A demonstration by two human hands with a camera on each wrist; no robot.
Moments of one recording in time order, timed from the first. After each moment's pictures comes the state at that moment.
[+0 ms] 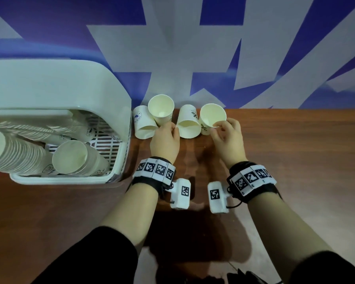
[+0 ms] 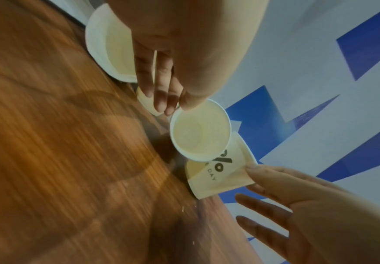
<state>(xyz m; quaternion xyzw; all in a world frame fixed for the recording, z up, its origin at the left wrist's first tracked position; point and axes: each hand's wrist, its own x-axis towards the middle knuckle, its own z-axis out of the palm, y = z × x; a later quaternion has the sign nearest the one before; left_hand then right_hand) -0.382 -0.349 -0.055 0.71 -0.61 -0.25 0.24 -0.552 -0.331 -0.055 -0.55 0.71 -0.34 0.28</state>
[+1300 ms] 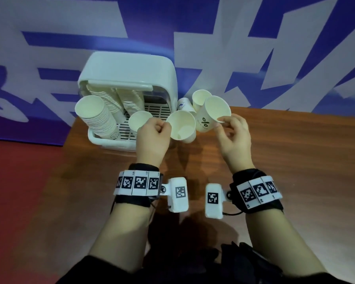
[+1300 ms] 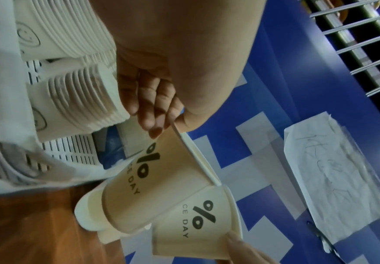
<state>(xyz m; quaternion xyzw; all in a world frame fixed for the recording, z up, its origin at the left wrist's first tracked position) -0.244 -0.222 0.051 0.71 -0.50 -0.28 0.41 -0.435 -0.218 0.036 -0.58 0.60 -0.48 0.26</state>
